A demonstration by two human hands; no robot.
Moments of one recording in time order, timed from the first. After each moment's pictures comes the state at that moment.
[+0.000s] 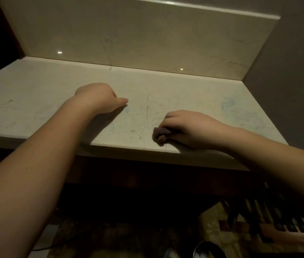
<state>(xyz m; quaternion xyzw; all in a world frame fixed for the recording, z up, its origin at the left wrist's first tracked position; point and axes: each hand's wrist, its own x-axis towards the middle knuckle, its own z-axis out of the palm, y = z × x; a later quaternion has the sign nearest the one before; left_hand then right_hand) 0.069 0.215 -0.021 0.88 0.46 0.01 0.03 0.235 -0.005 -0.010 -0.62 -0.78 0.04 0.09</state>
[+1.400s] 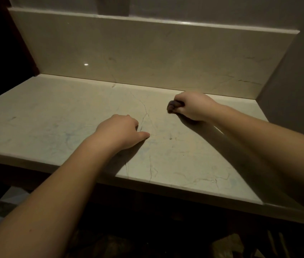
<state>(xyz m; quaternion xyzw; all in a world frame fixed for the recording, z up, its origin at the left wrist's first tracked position) 0.121 0.148 -0.018 0.89 0.45 -0.05 0.04 0.360 0.109 -0.010 -0.75 -0.65 0.01 0.06</state>
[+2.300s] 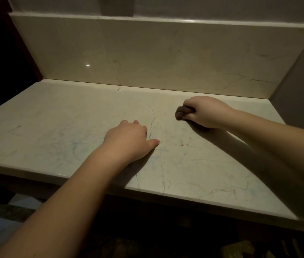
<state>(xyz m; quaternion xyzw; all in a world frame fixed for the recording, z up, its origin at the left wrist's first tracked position) 0.121 0.149 -0.022 0.90 0.43 -0.08 -0.01 0.367 0.111 -0.023 -0.73 -0.67 0.00 0.09</state>
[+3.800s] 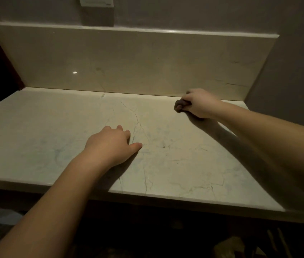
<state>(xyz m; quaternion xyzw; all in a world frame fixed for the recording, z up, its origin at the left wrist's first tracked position) 0.120 0.149 -0.024 0.90 0.43 -0.09 -0.01 0.422 0.115 -0.014 -0.77 -0.64 -0.04 0.07</state>
